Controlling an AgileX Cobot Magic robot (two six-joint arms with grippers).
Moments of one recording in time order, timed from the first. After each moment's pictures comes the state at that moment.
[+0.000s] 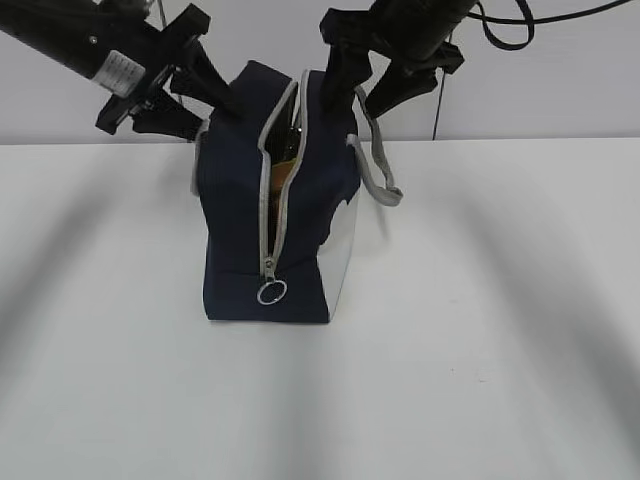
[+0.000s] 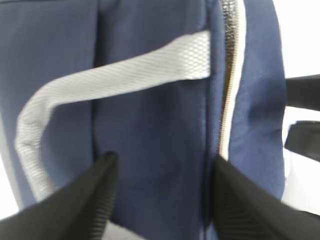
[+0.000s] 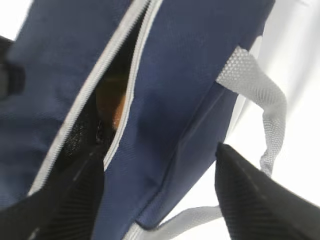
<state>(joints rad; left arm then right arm) -0.14 1.99 -1.74 -0.82 1.11 0.24 0.29 2.13 -2.15 0.39 1.25 -0.17</state>
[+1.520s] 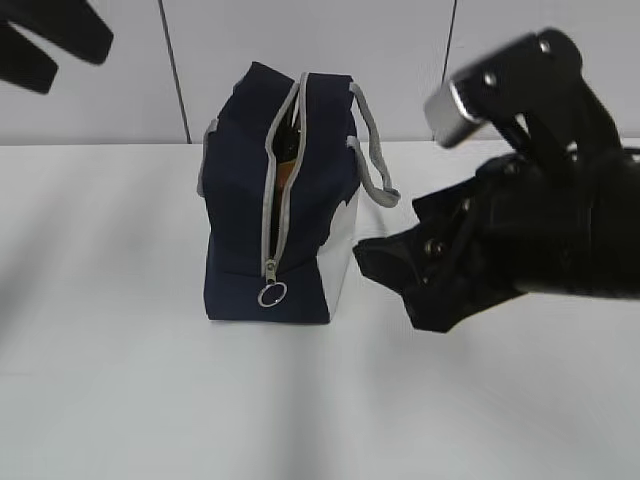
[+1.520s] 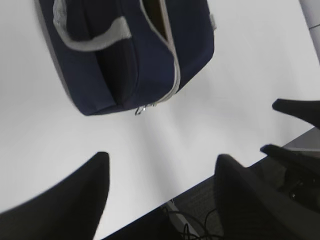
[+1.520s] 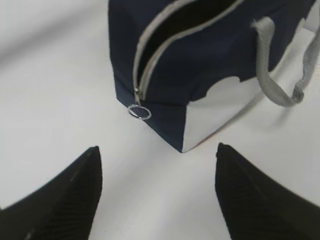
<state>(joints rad) -0.21 1.36 -1.46 -0.48 1.26 0.08 0.65 1.19 -0.70 0.34 0.17 -0.48</state>
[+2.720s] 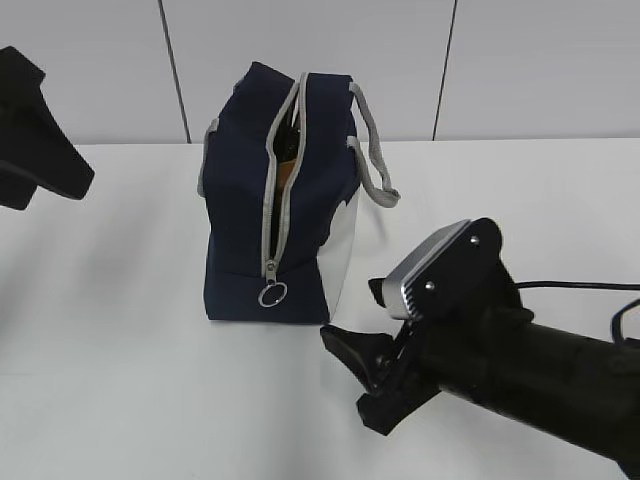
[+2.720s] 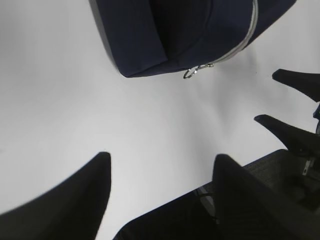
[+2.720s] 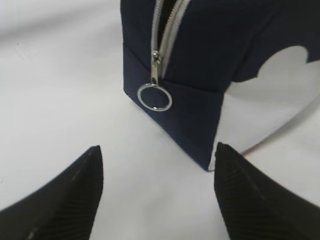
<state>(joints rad) -0.21 1.29 -1.19 -0.38 1.15 0.11 0.65 1.62 -0.43 -0.15 -0.70 -0.08</state>
